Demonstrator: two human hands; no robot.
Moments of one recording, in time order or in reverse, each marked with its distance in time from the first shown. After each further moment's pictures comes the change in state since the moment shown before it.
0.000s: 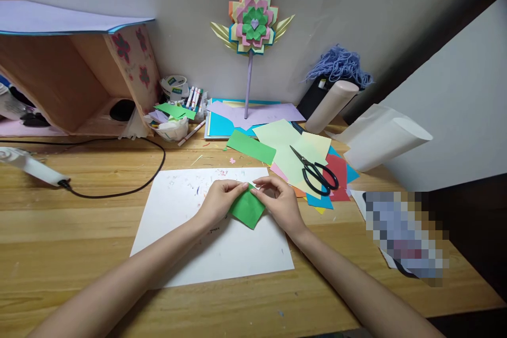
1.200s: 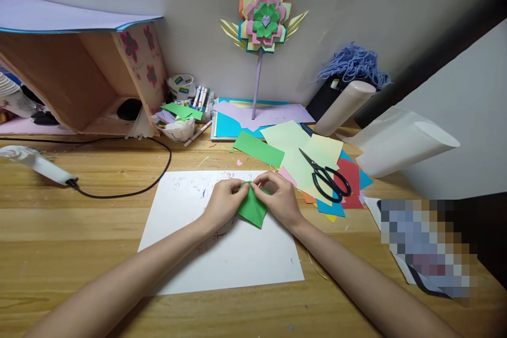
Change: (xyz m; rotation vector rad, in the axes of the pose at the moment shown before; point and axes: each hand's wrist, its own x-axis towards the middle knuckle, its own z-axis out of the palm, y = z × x) left_hand 0.005 -0.002 -0.006 0.215 0.093 0.135; right_hand 0.023 0.002 0.012 -0.237 -0.053 -0.218
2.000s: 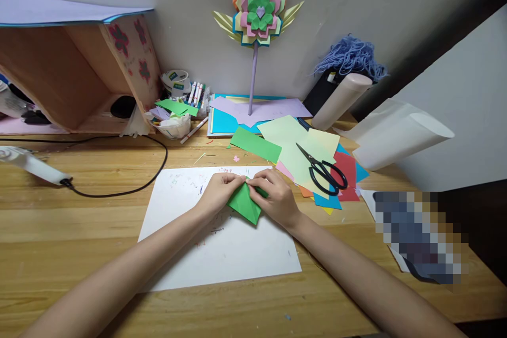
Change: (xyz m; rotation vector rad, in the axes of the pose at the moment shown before) left_hand 0.004 0.012 -0.008 -0.286 -0.074 -0.247; right_hand -0.007 0.003 0.000 -0.322 0.039 -0.430
